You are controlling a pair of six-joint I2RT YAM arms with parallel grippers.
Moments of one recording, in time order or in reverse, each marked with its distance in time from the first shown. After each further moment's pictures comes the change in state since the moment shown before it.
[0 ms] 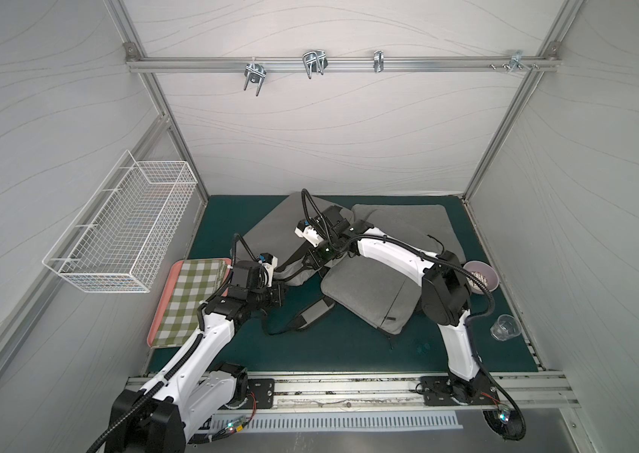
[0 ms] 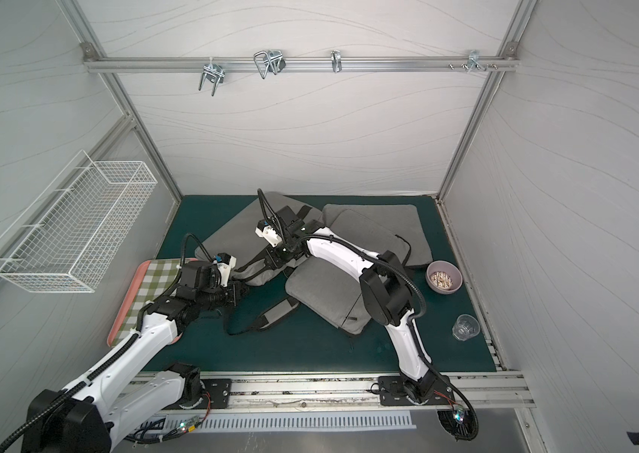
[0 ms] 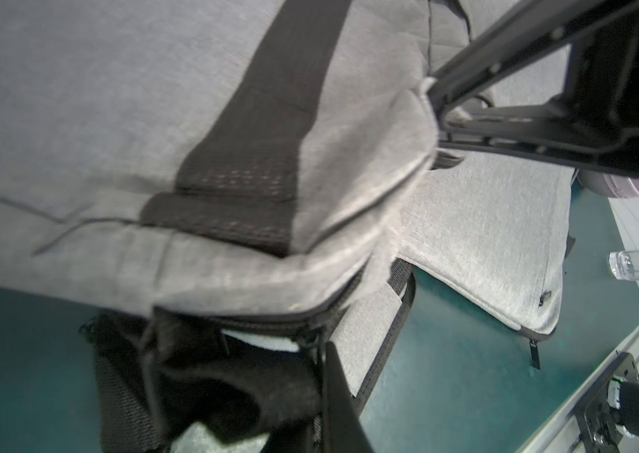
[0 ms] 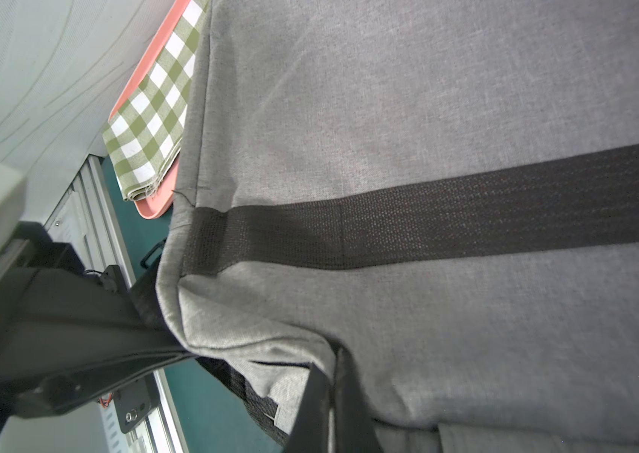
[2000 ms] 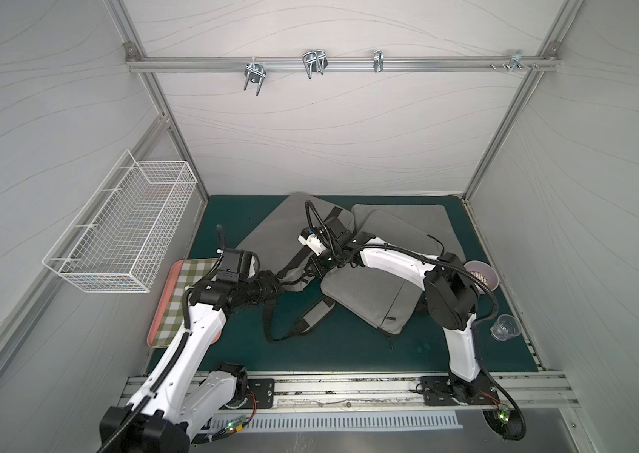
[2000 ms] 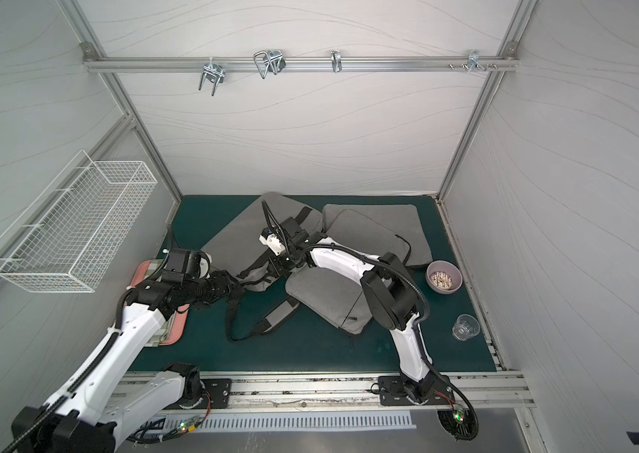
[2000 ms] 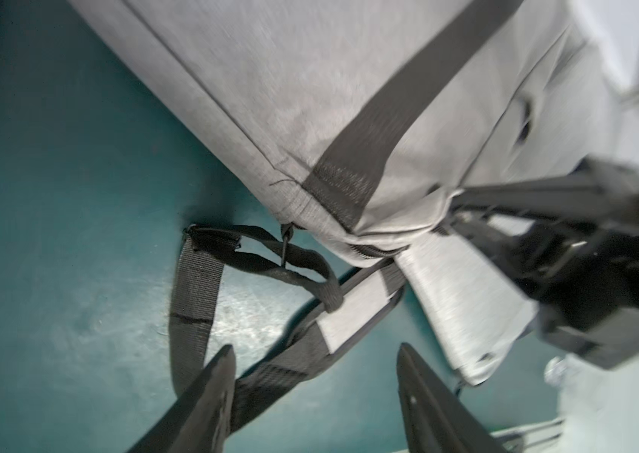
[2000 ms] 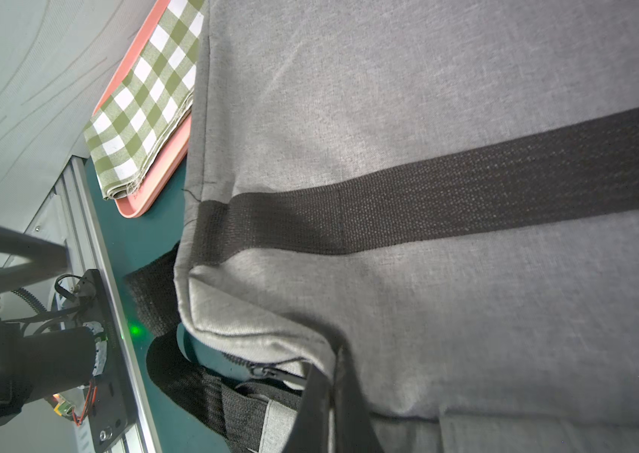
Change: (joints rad) left arm 0.066 -0.054 0.256 -0.425 -0.142 -0.444; right arm 0.014 -0.066 -0.209 0.187 0.011 0.052
